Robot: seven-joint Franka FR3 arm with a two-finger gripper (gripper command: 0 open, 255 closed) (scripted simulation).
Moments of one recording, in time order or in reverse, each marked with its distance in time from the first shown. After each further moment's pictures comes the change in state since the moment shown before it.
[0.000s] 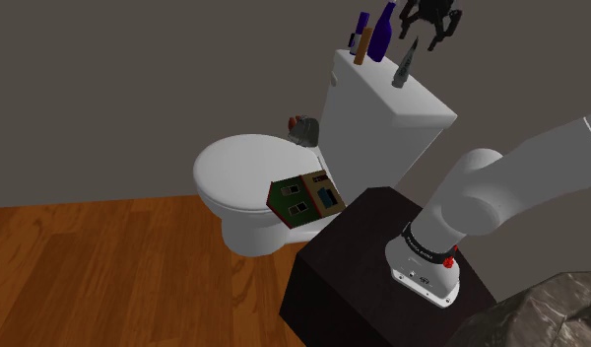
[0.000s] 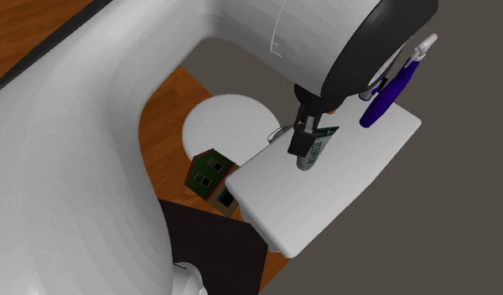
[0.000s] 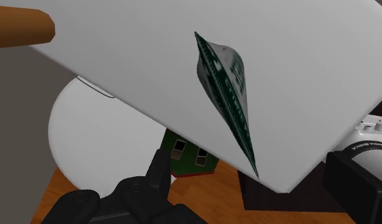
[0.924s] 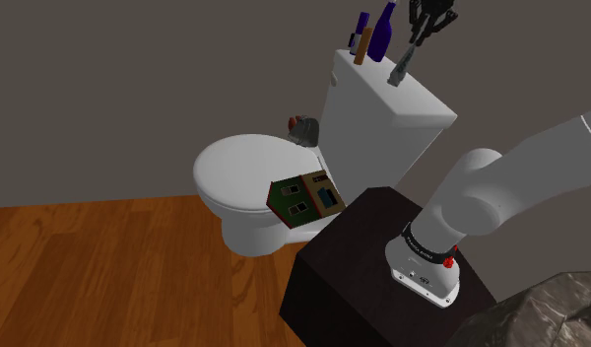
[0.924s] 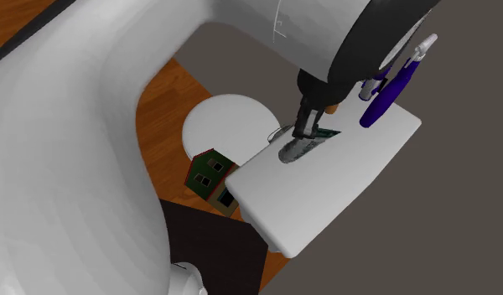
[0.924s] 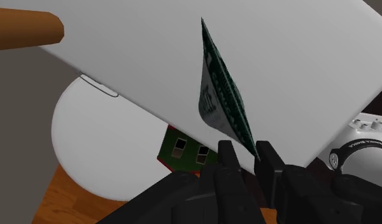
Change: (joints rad) arm 0.006 0.020 -0.004 0.053 0.008 -0.034 -0.007
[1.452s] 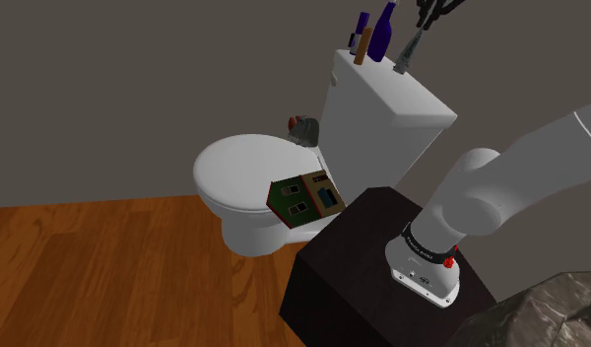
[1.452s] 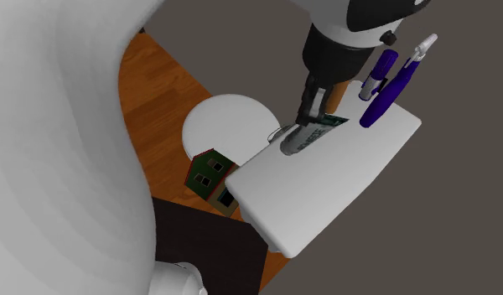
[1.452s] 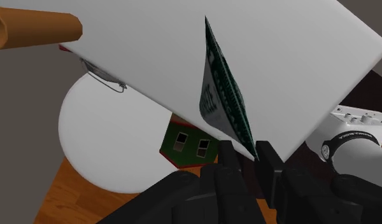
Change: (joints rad) arm 0.015 0.055 -0.006 0.157 0.023 -0.108 -0.013
